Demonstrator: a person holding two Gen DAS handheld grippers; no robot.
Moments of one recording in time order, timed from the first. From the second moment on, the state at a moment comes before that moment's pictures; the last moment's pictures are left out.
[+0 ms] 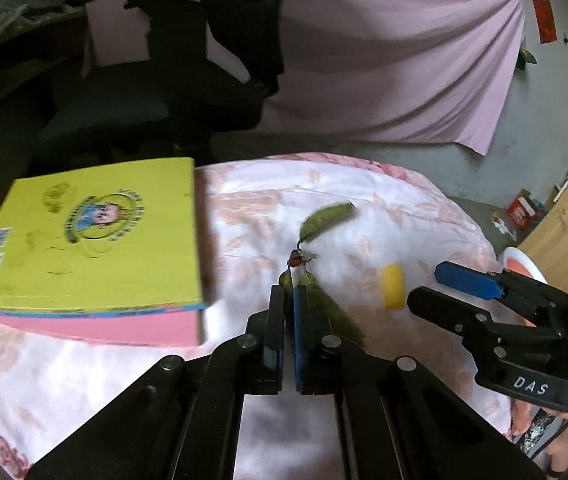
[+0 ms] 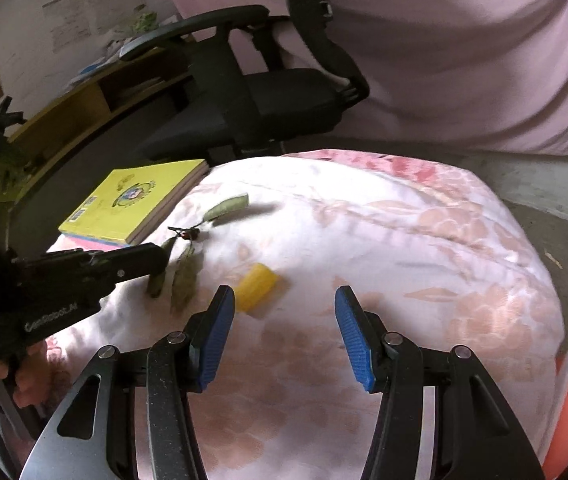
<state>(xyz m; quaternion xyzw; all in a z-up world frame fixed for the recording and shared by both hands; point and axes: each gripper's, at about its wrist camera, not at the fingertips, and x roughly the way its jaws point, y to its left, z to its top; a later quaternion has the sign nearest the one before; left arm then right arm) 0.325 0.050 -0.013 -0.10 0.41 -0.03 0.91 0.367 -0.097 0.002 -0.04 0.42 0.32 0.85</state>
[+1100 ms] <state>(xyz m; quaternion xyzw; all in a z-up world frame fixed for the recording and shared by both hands) 0.243 -0.026 0.060 -0.01 0.21 -0.05 0.98 0.273 -0.175 0.066 0.00 0.17 0.30 0.94</state>
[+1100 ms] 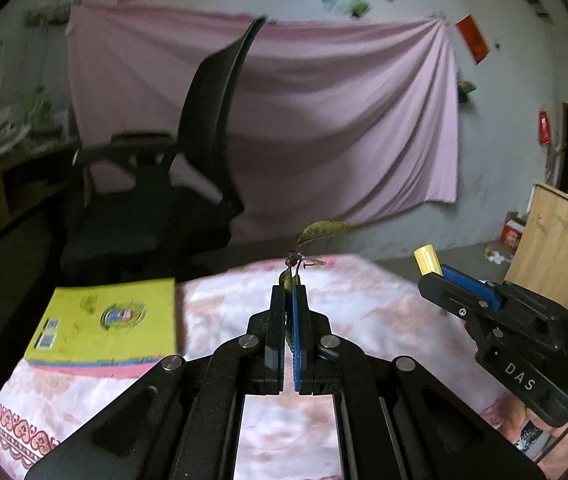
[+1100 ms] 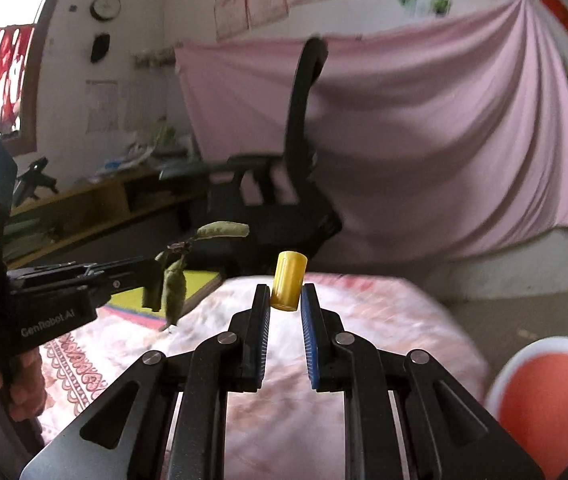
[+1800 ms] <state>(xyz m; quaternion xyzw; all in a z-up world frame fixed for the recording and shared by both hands) 0.226 -0.159 0.094 0.05 0.12 -0.16 0.98 0.242 -0.312 0.098 0.06 0.07 0.17 0.98</state>
